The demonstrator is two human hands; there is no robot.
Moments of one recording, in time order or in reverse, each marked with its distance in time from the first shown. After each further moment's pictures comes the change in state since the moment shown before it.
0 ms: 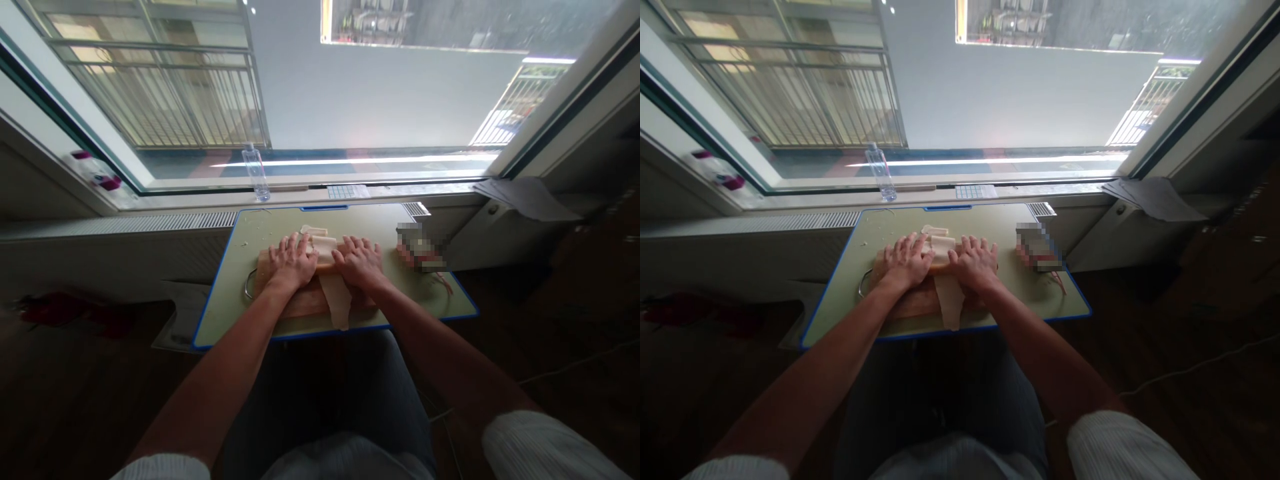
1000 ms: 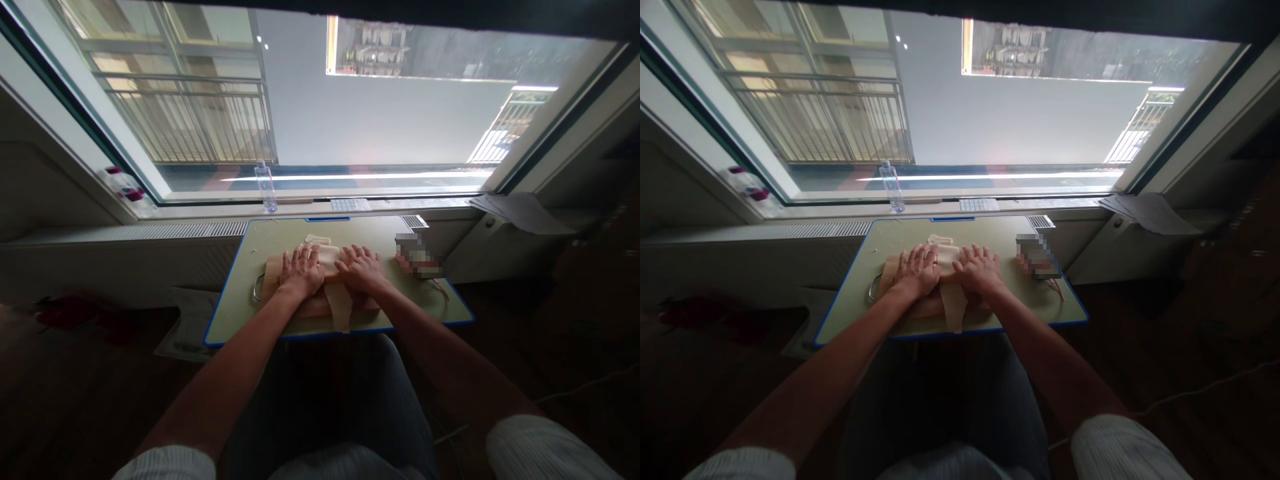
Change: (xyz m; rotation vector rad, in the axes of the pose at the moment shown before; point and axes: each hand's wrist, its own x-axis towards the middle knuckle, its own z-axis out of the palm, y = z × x) left_hand -0.014 0.005 0.002 0.038 -0.023 0.129; right_hand -0.004 0.006 -0.014 -0.017 -0.133 -0.063
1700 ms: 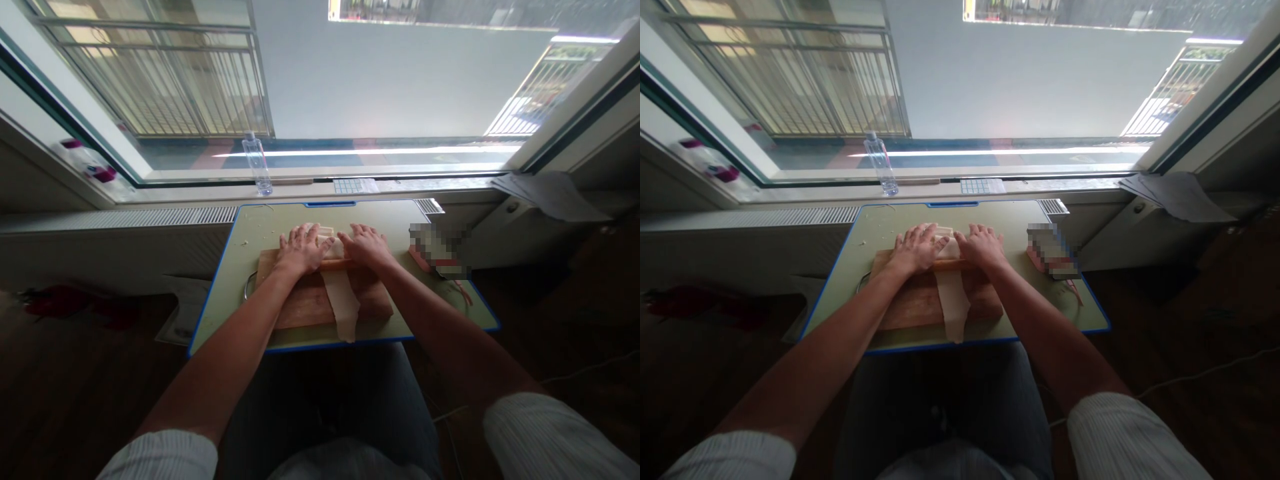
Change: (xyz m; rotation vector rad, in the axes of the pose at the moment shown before) left_hand 0.061 -0.013 -0.006 -0.139 -0.152 -0.050; right_hand 0.072 0.009 0.003 0.154 -0.072 0.108
